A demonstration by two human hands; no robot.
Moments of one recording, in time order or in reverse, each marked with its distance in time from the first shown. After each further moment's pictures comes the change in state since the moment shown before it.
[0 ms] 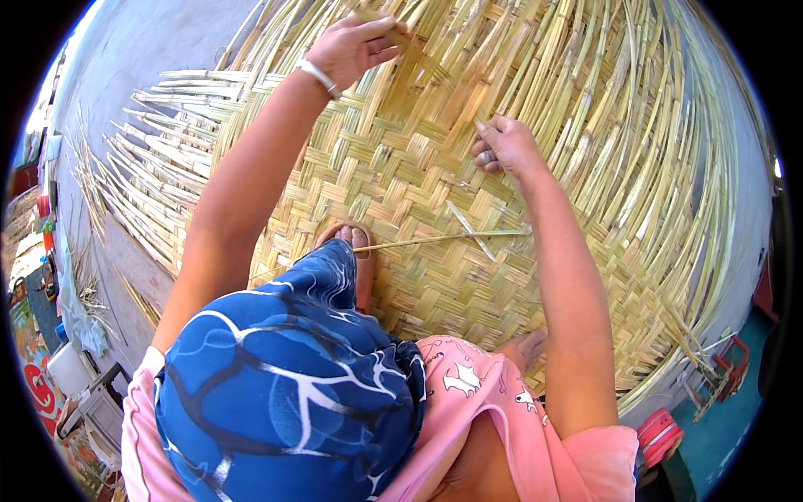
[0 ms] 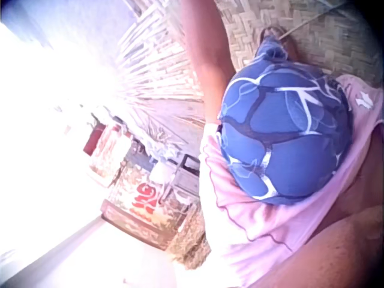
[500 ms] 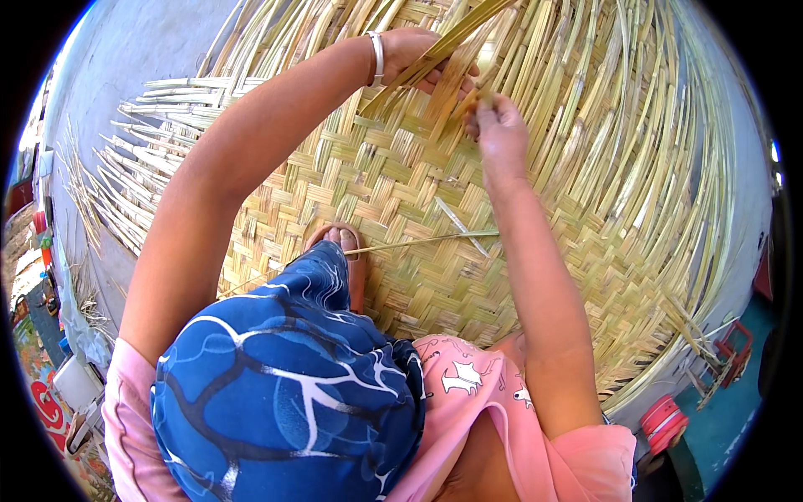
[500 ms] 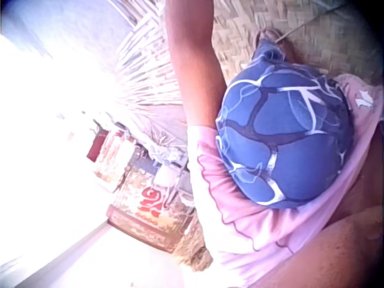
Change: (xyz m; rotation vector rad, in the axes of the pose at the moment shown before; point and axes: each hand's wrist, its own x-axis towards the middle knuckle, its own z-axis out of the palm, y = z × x) left_hand 0.043 -0.028 0.068 0.229 -0.434 -0.557; right_hand -0.008 -0.005 0.029 0.479 0.354 -0.259
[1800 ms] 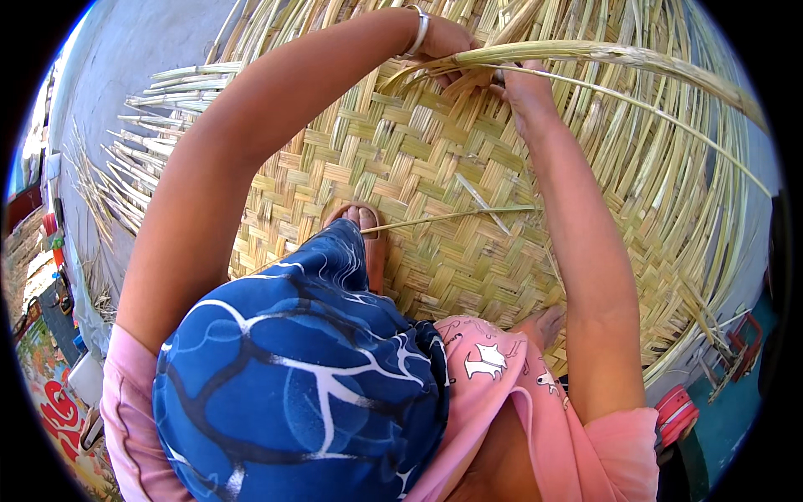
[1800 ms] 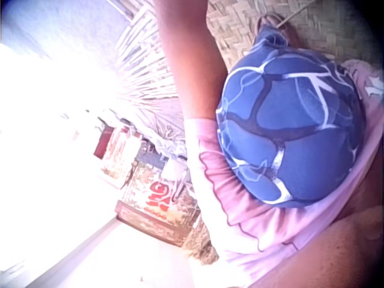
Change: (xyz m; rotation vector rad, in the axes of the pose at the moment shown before) left_hand 0.015 -0.001 0.010 0.545 -0.144 -0.202; right_hand 0.041 -0.008 -0.005 -0.141 -0.043 0.008
